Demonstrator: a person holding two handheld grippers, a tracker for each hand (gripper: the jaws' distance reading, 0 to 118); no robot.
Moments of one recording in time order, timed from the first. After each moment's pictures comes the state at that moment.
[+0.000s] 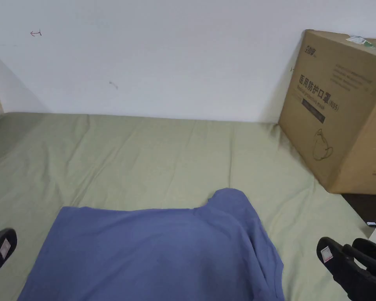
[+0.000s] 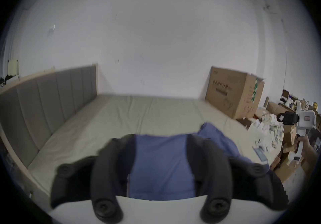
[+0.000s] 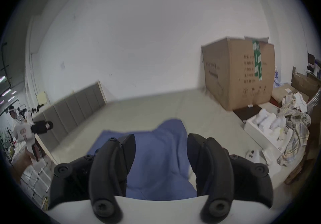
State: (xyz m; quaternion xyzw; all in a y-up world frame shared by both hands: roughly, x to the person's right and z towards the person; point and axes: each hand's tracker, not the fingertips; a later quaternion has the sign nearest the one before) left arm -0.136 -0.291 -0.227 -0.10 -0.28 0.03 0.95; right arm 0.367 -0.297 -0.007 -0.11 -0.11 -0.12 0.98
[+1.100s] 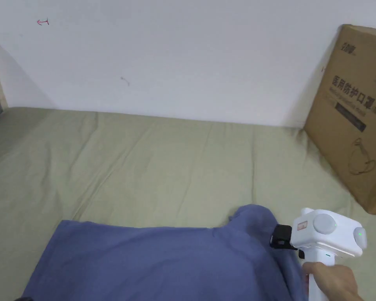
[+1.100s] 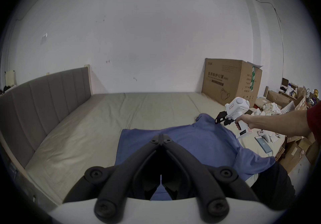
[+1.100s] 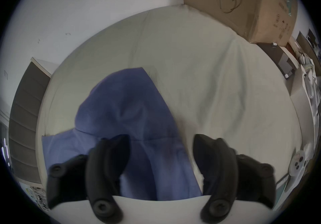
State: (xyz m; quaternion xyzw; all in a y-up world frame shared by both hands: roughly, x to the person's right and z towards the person) left arm -0.077 -0.346 -0.232 -0.15 -0.29 -0.02 0.95; right arm 0.531 -0.497 -0.380 -0.47 -0.21 -0.23 0.83
